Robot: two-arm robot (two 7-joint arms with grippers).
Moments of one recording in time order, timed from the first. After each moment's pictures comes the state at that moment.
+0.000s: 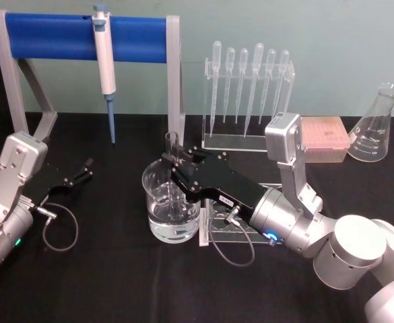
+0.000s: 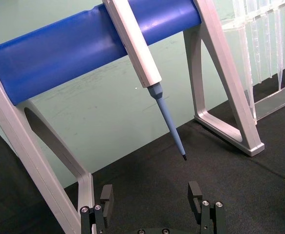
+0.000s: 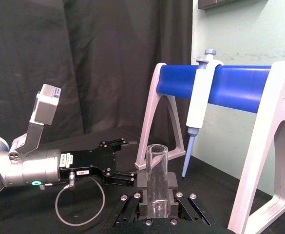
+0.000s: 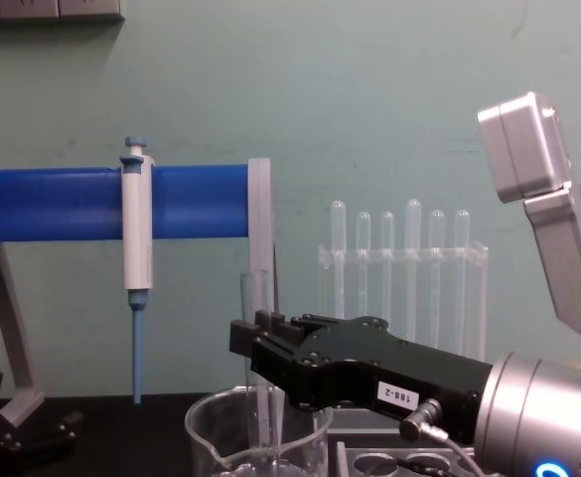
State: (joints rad) left arm -0.20 0.60 0.45 -1.41 -0.25 -0.12 0.03; right arm 0.32 0.29 -0.53 -1.43 0.41 -0.12 0.52
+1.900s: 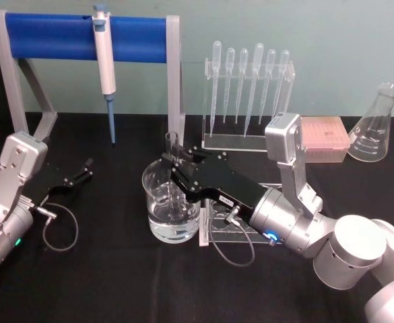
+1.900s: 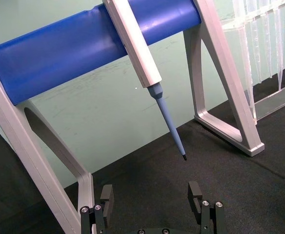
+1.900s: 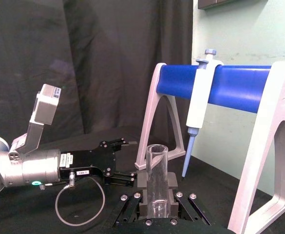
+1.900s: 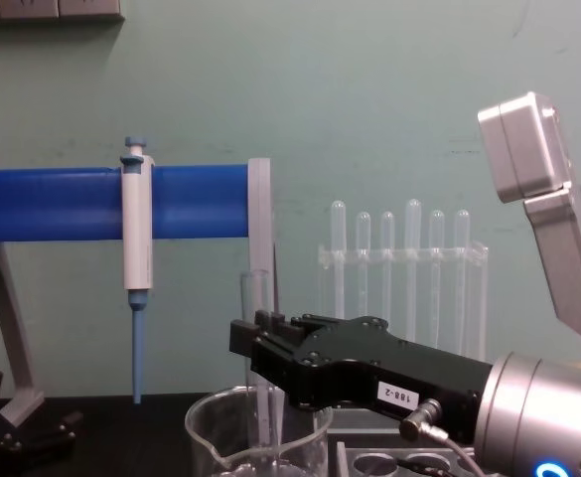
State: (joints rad) left arm -0.20 0.60 0.45 -1.41 -0.25 -0.12 0.03; right arm 0.32 0.29 -0.53 -1.43 0.41 -0.12 0.52
